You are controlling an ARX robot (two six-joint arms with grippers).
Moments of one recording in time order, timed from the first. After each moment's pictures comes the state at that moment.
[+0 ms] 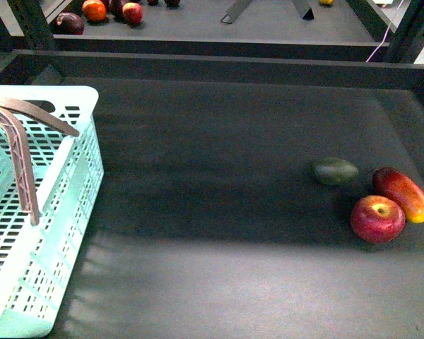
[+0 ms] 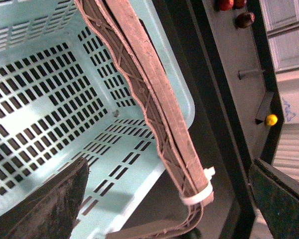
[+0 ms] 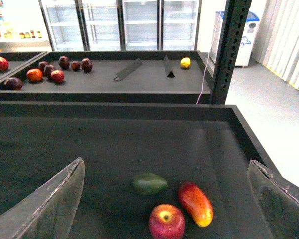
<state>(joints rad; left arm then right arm) 0.20 1.32 0.51 0.27 0.15 -1.01 0.00 0.01 0.02 0.00 0.00 -0.01</state>
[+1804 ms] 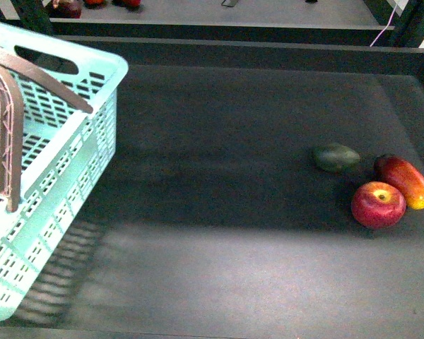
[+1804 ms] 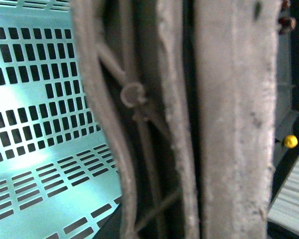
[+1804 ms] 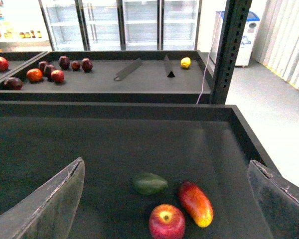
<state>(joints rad) 0.01 1.59 0.91 0.01 -0.02 -1.18 0.00 0.01 0.02 0.00 0.00 -0.01</state>
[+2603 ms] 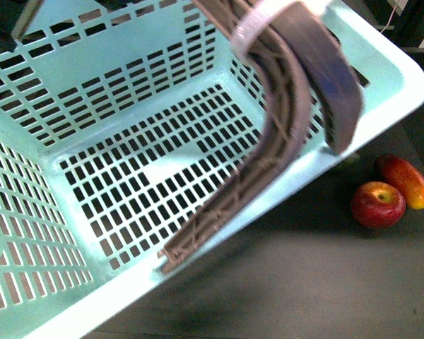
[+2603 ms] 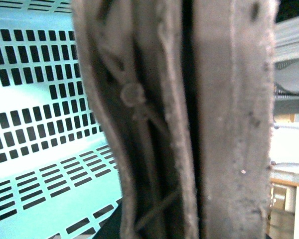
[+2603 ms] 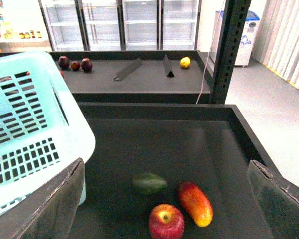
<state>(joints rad) -0.67 1.48 1.06 -0.20 -0.05 -1.06 0.00 0.01 0.02 0.00 0.00 -0.01</state>
